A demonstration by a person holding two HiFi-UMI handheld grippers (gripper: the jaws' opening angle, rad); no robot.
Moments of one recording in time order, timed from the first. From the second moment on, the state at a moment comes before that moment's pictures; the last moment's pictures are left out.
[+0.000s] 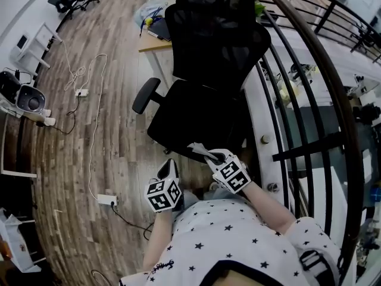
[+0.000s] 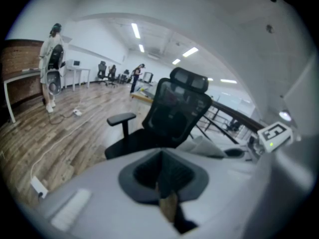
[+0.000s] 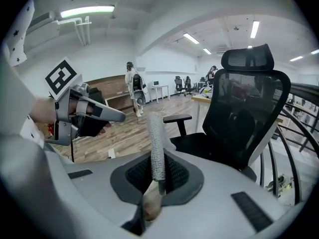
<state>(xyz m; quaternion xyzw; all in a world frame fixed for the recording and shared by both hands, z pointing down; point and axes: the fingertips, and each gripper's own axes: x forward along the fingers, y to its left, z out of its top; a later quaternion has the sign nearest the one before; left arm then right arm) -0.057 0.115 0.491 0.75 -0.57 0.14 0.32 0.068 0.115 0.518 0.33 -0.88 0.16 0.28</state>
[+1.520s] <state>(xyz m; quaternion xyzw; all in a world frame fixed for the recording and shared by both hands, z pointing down) -0.305 0.012 0.503 0.79 -0.50 0.13 0.34 -0.150 0.013 0.471 0.46 -0.83 0.19 0.24</state>
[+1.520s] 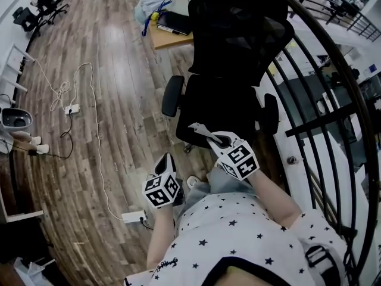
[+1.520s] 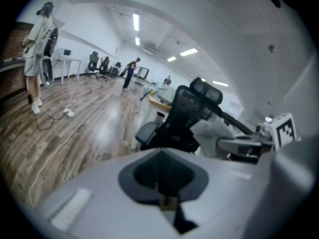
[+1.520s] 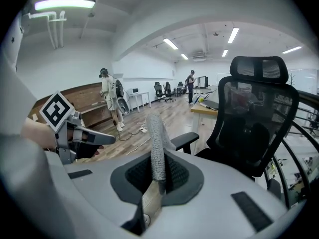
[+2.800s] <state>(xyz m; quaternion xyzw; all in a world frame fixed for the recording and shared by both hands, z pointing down) -0.310 -0.118 0.525 0.74 -0.54 0.15 0.37 -0.154 -0.176 0.495 0.41 -0.85 0.16 0.27</state>
